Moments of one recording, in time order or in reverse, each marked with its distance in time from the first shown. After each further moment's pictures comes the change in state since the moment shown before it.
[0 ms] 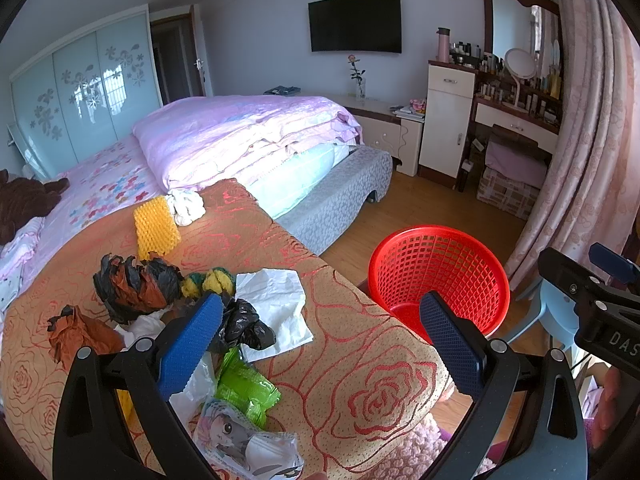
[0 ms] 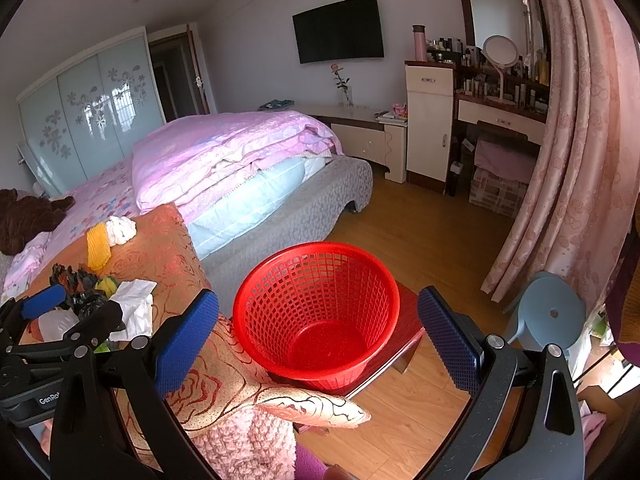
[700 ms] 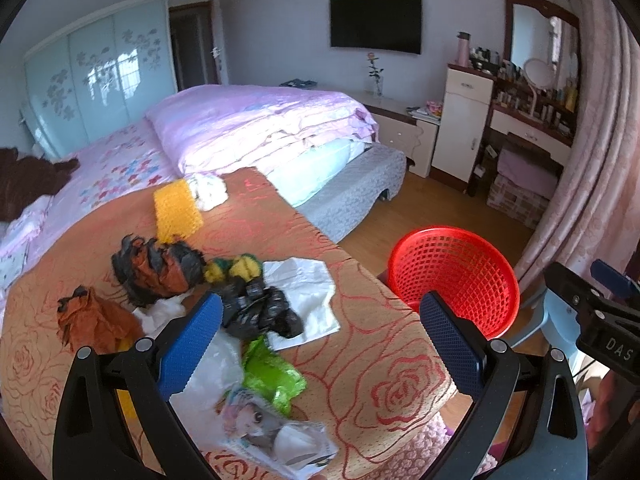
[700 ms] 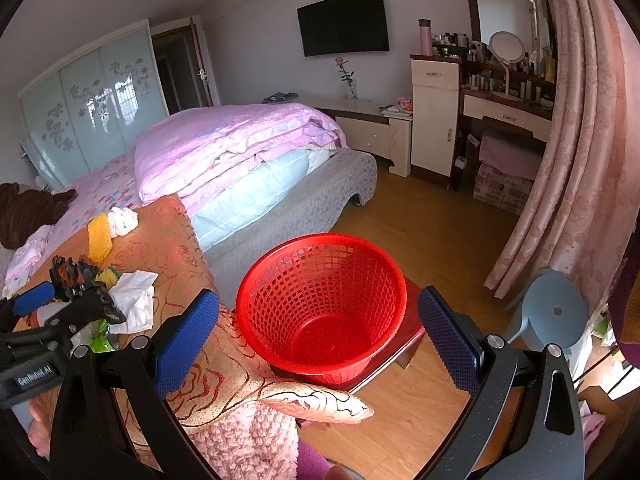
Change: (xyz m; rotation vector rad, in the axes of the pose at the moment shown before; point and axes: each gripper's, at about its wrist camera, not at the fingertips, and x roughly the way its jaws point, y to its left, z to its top) left arm -0.002 0.029 -0.008 -0.080 0.021 0.022; right arm 0.009 0.007 -0.013 -0.015 0.030 0.008
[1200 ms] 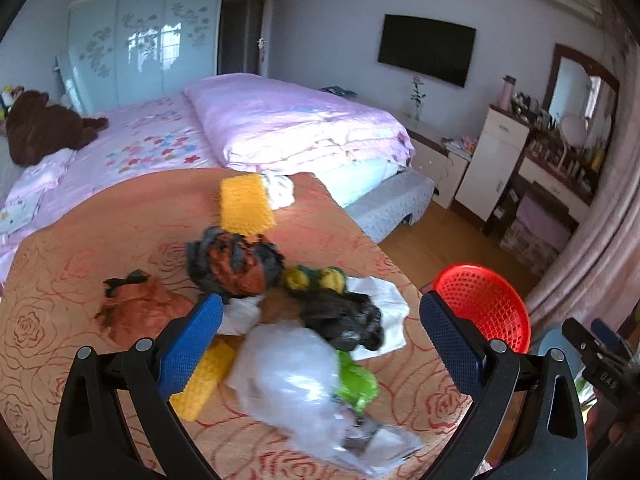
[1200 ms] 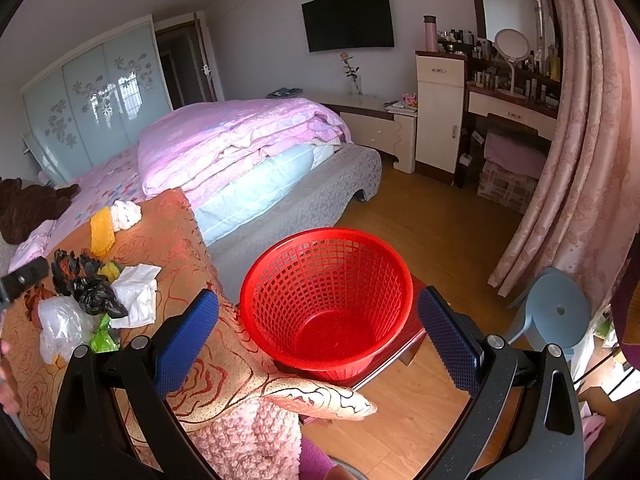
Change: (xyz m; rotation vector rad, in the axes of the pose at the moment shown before) left arm -0.016 0.081 0.010 -0.190 -0.024 0.022; right arm 0.003 0.006 0.003 -0.012 0.022 0.009
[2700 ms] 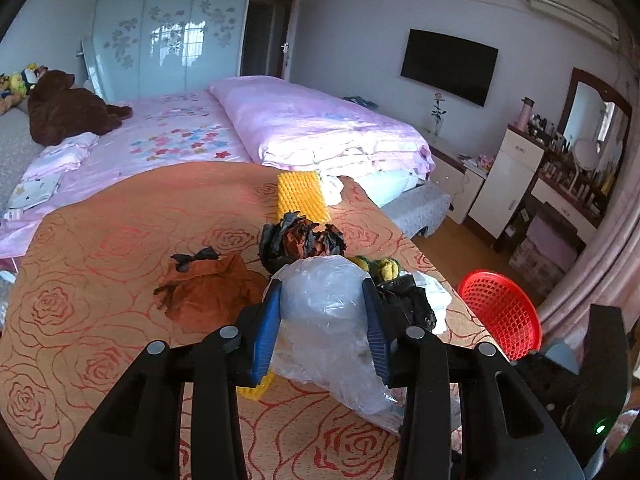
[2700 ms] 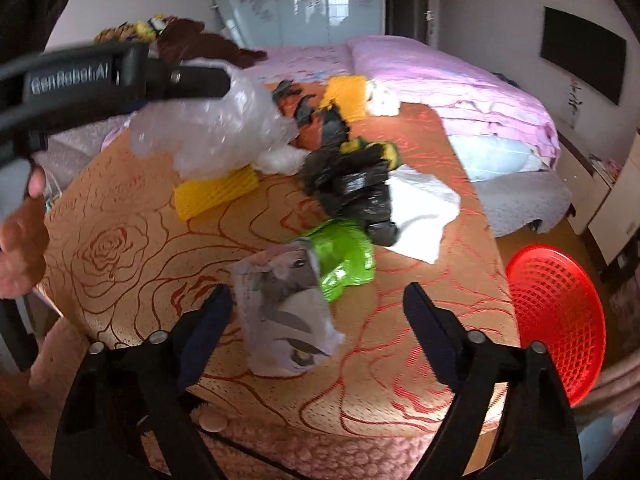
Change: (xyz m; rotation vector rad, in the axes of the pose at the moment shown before) left arm -0.028 0.052 -0.017 -0.070 -0.035 0.032; right arm 0.019 0.180 -0.054 -0.594 0.233 0.525
